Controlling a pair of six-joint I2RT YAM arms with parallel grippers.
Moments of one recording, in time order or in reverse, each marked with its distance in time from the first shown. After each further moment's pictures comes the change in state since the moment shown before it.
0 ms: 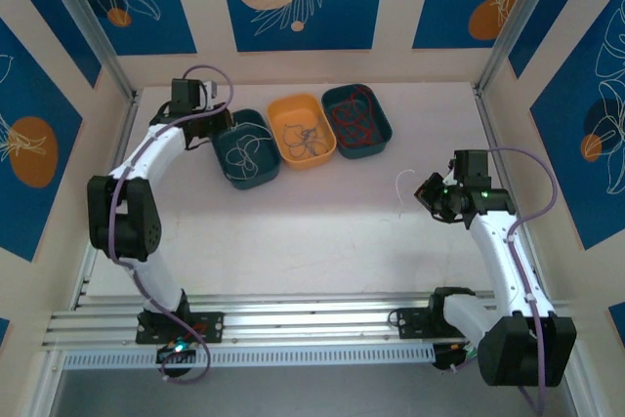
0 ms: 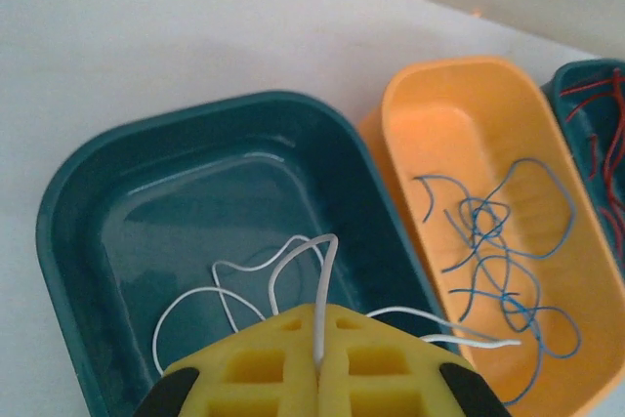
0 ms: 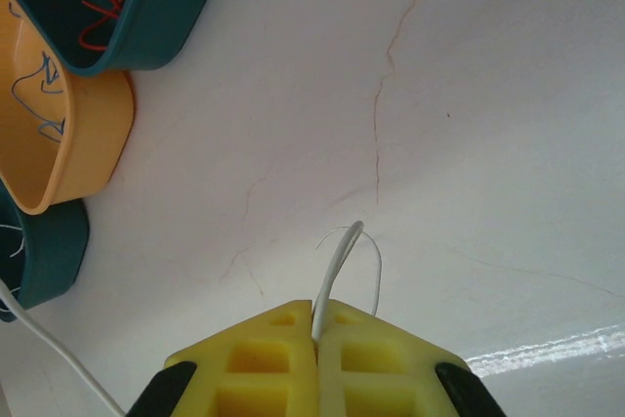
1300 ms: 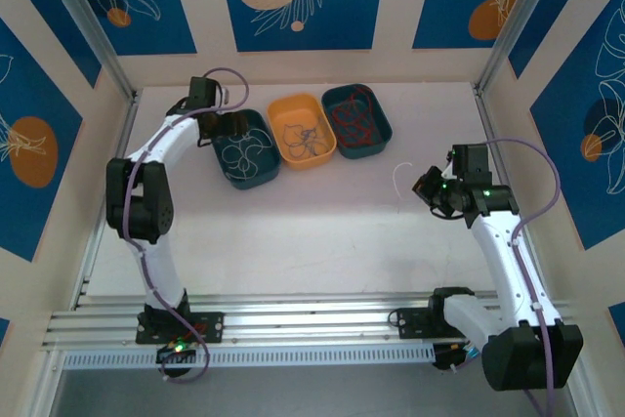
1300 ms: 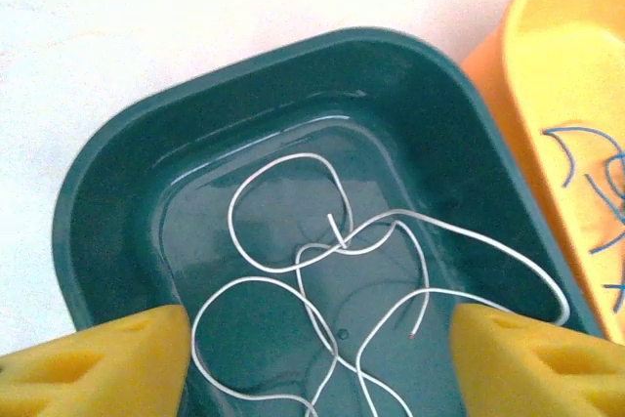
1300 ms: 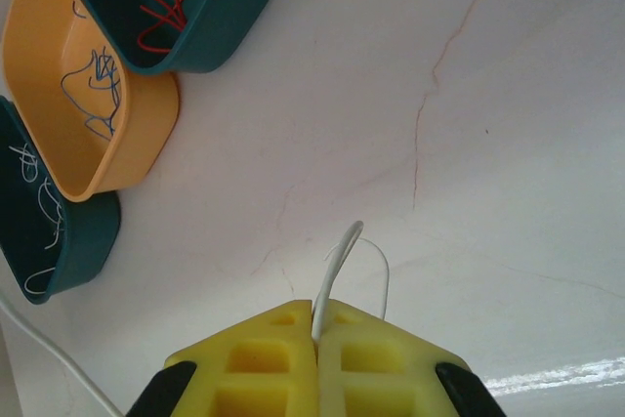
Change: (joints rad) left arm -0.044 0.138 0.140 -0.138 -0.156 0.134; right arm 0.058 -0.010 0.080 -0.035 0.025 0.004
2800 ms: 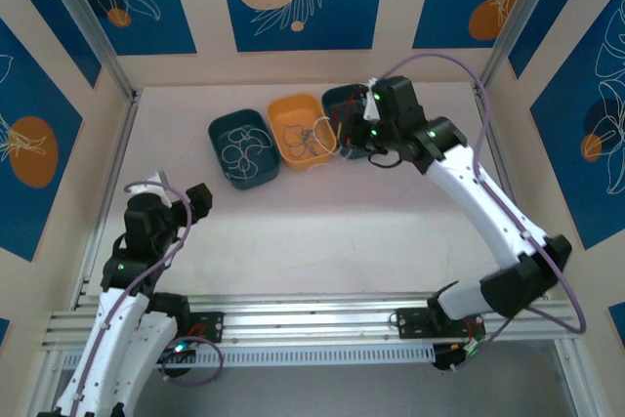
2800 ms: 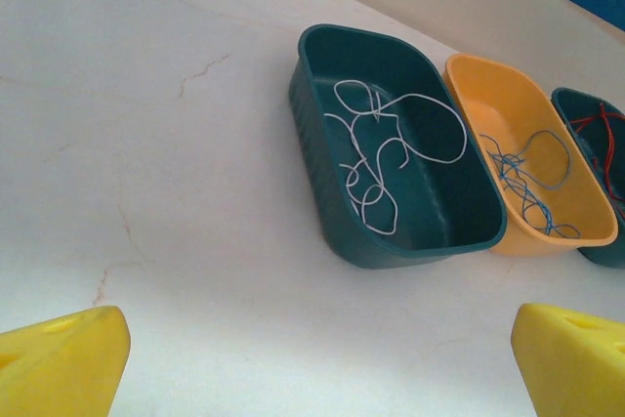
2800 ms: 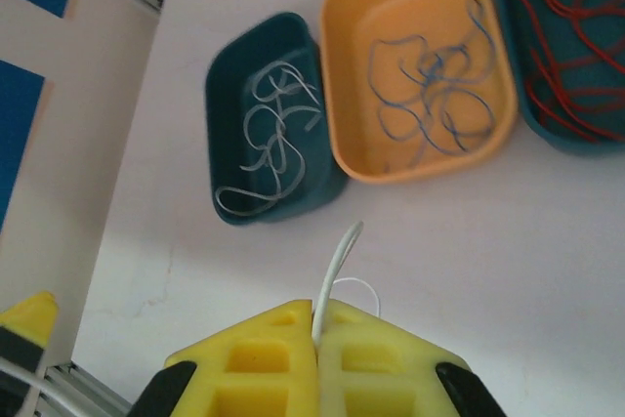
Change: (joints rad) left arm 0.000 -1.429 -1.026 0.015 -0.175 -0.291; right arm 0.521 0.475 0.676 0.046 0.097 -0.109
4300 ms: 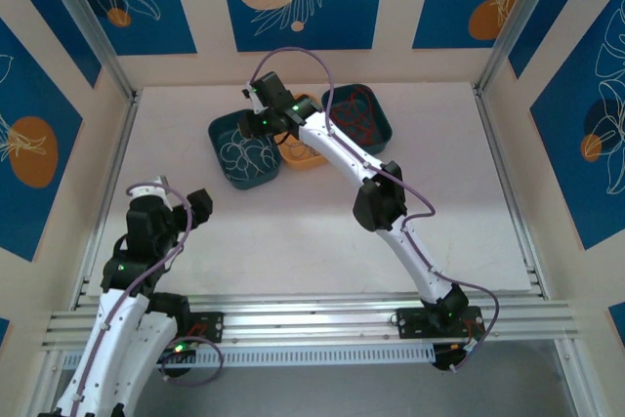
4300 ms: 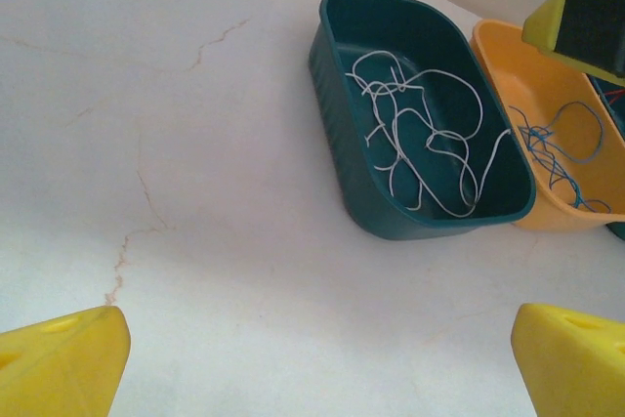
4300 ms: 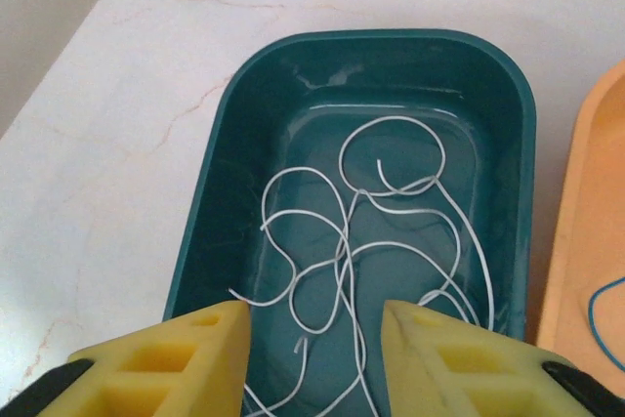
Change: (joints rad) left arm 0.000 0.010 0.005 -0.060 -0.008 0.010; right arm 0.187 1.085 1.046 -0.056 0.041 -0.293
